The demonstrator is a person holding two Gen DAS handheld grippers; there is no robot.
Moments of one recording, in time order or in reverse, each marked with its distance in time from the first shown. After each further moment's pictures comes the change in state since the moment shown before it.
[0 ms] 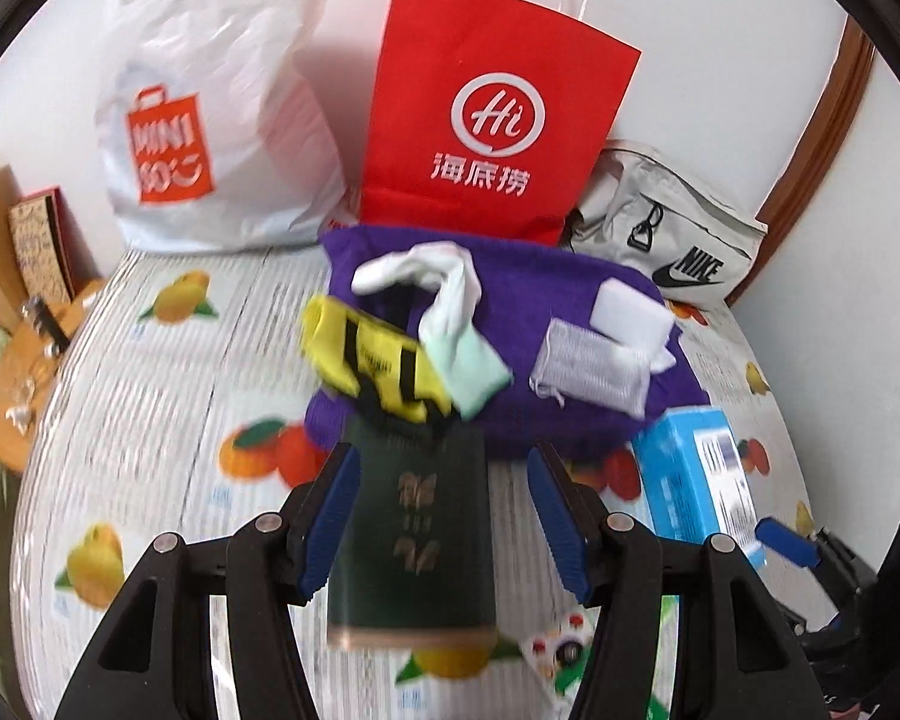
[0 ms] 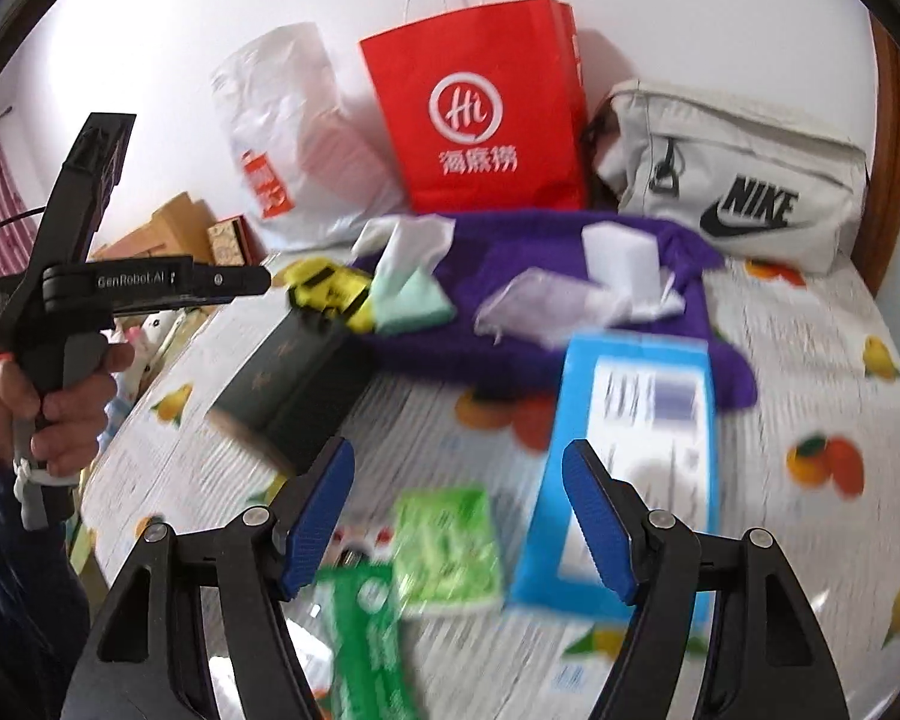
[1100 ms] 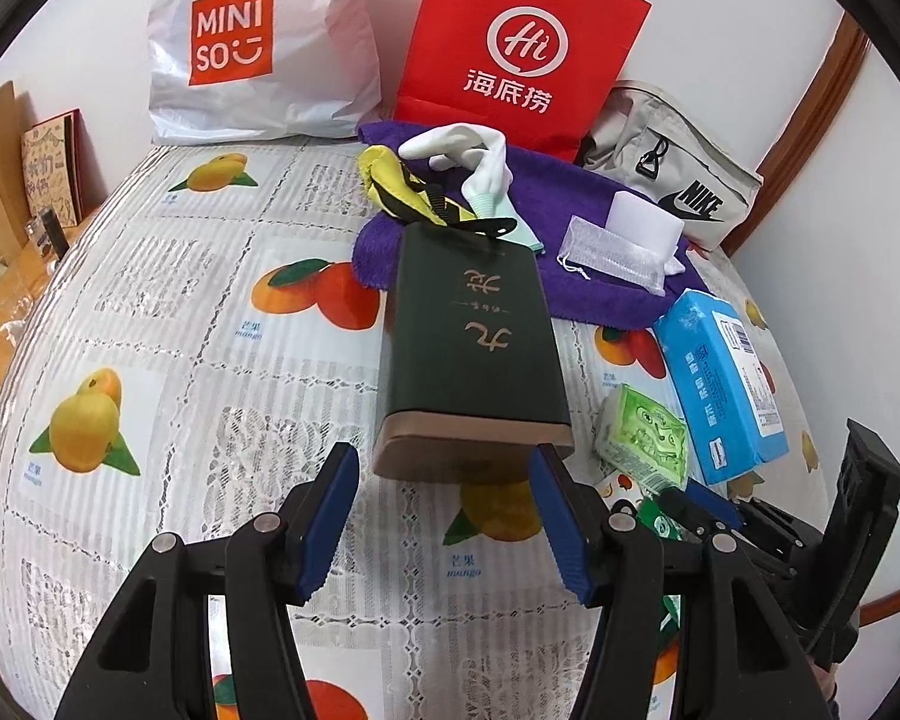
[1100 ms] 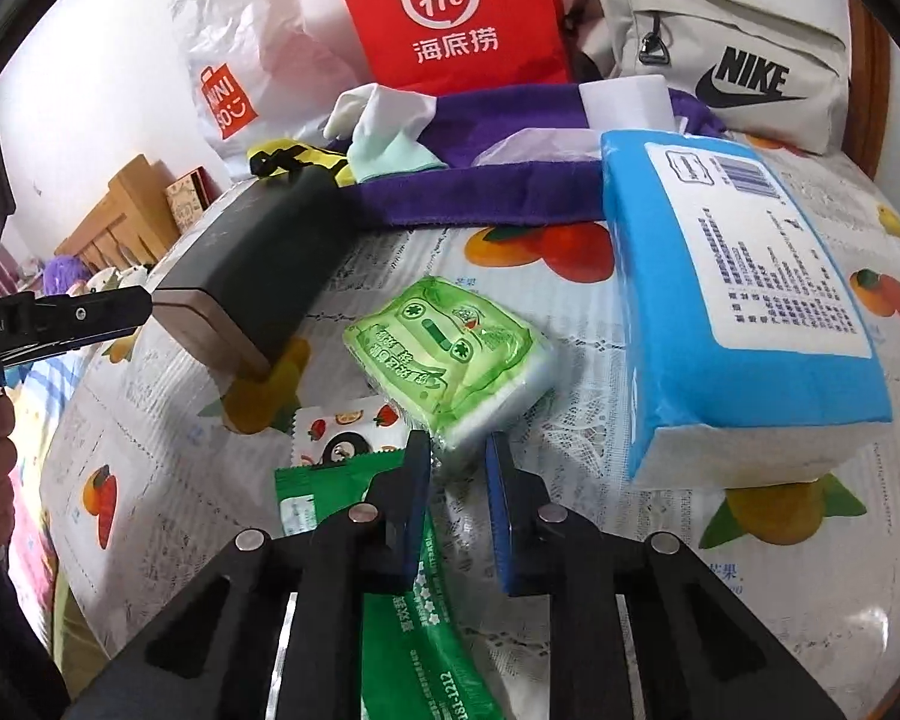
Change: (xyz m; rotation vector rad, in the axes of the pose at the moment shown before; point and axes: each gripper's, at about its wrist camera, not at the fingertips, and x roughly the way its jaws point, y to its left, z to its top) left arm -0.004 0.038 -0.084 -0.027 0.063 -0.035; right arm 0.060 0.022 -0.068 0.081 0.093 -0.076
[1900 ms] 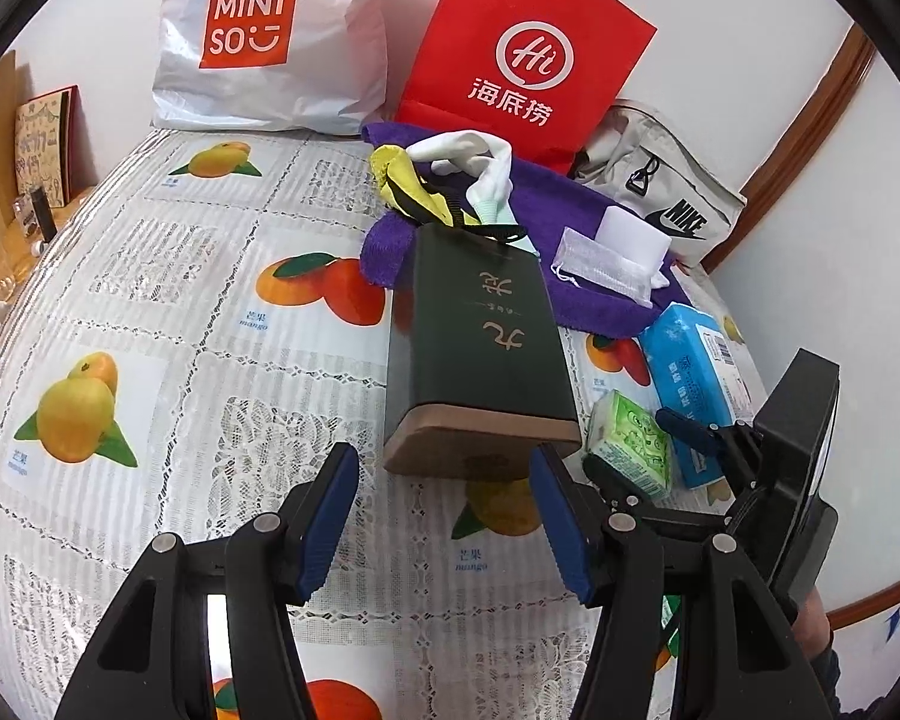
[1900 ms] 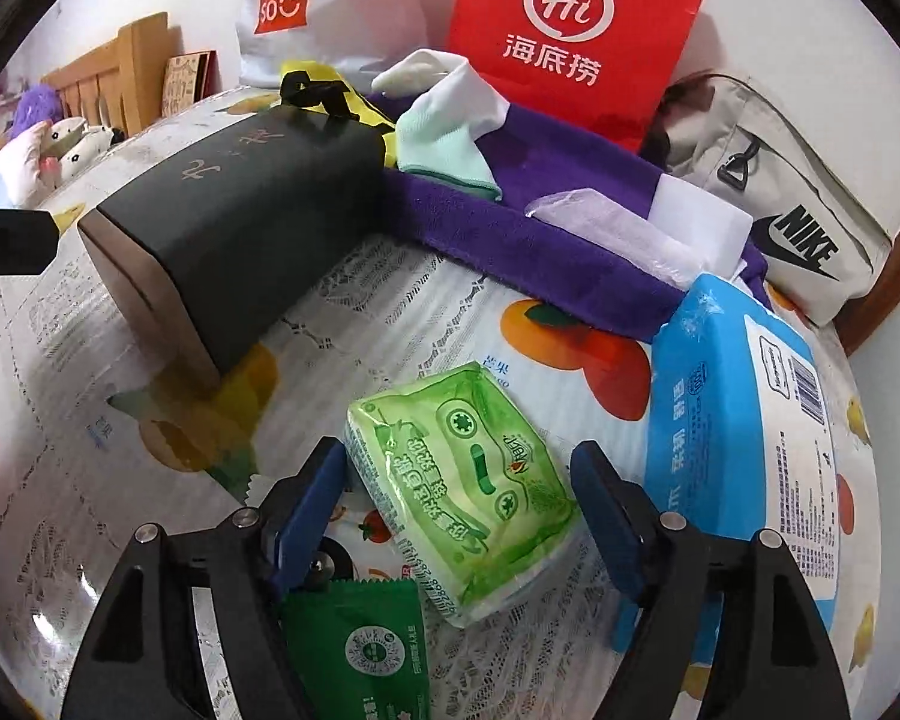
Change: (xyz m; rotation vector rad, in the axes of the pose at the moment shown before) left arm -0.003 0.020 -0.002 -0.037 -0.013 -0.078; right arm 0.046 0.049 0.035 -0.350 0.031 -0.252
